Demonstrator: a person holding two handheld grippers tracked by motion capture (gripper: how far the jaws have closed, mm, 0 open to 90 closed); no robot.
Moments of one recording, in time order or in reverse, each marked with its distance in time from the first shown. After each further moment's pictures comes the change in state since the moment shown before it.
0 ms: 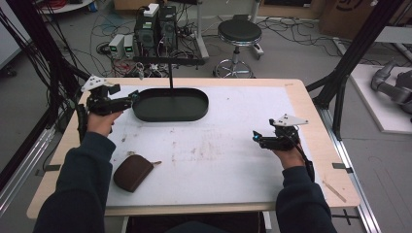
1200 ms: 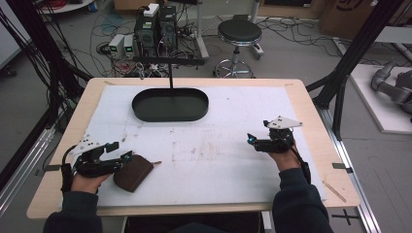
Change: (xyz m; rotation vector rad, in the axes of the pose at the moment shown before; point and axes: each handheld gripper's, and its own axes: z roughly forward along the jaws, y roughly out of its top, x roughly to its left) left arm -0.032 -0.112 -0.090 0.209 -0.130 -0.013; right arm 0.018 0.005 0.001 -0.004 0.030 -0.043
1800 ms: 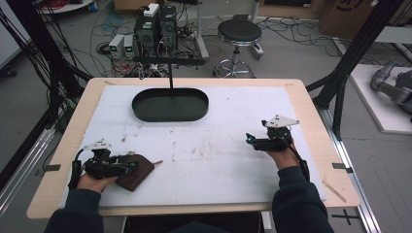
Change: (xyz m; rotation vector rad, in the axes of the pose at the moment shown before) left arm 0.009 -0.011 0.027 0.219 -0.101 -0.117; right arm -0.003 0.000 0.008 0.019 0.011 -0.012
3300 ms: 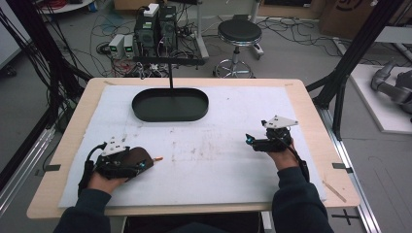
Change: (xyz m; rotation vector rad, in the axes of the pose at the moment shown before) left arm -0.028 0.008 0.016 -0.045 0.212 0.232; right arm 0.004 0.001 -0.001 0.007 -0.011 -0.025
